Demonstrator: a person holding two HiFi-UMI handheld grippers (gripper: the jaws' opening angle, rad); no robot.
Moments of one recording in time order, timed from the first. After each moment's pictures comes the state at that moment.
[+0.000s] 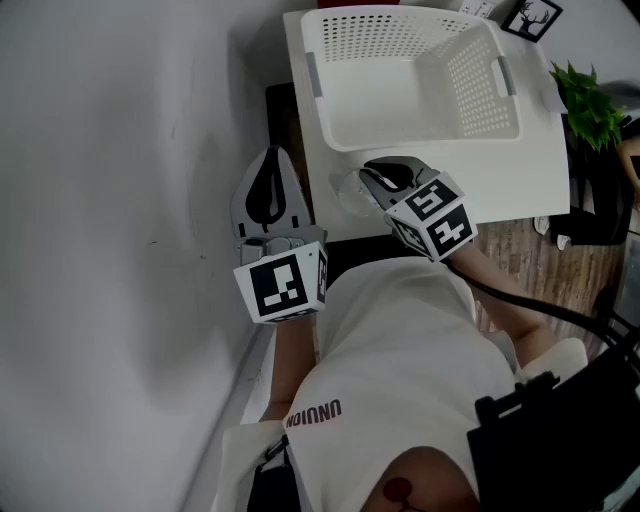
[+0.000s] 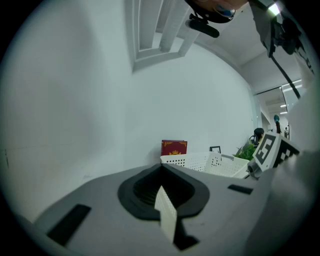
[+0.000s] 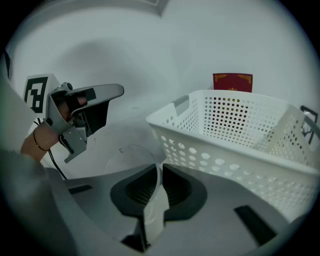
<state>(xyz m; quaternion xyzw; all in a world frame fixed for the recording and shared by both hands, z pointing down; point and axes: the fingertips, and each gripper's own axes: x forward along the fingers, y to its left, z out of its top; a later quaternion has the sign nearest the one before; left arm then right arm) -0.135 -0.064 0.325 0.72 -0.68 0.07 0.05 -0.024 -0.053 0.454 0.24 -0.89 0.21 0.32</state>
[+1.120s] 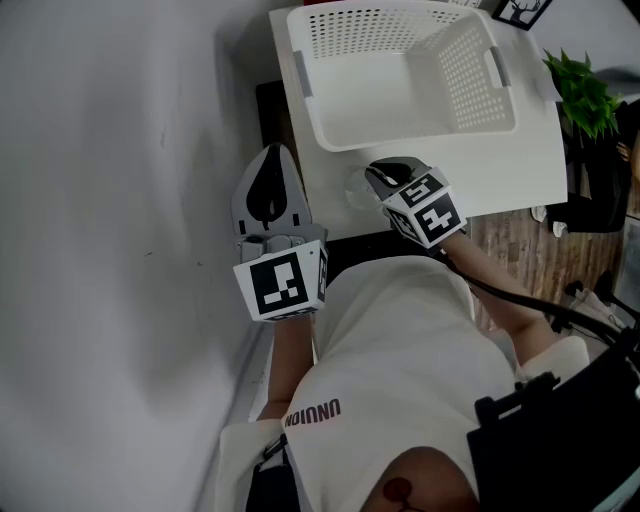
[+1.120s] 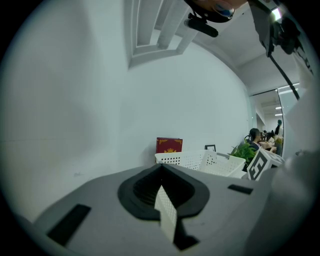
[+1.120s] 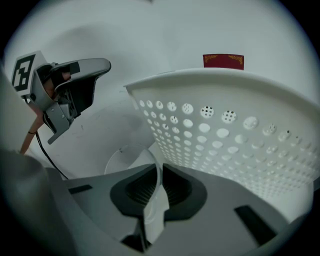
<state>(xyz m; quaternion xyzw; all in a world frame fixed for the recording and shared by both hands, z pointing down) -0.122 -0.074 0.332 0.74 -0.66 0.08 0.06 0.002 -0.053 0.505 0.26 -0.85 0.24 0.38</state>
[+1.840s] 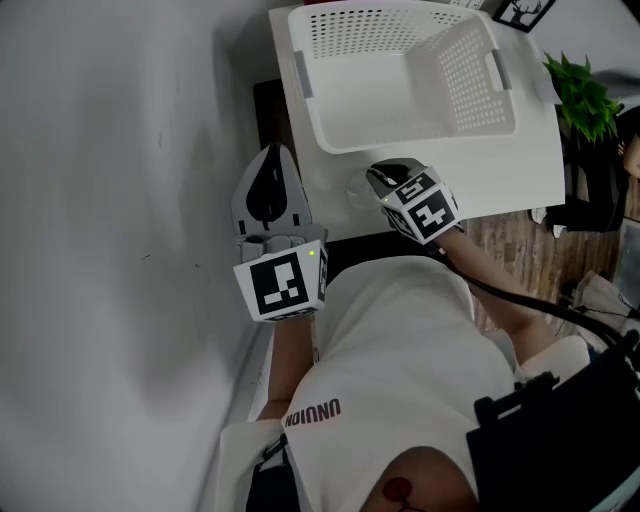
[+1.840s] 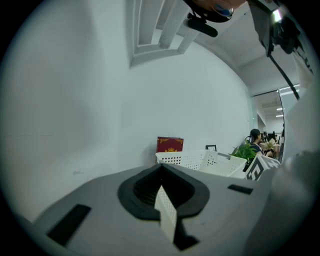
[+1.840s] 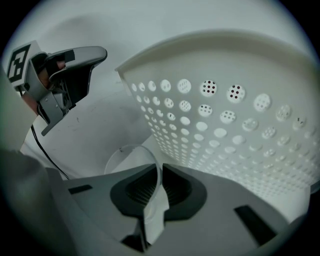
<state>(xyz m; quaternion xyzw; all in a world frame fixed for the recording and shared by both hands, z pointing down) -0.124 -0.076 0.336 0.74 -0.66 0.07 0.07 0.007 -0.054 0.526 0.26 -0.84 0.24 0.41</state>
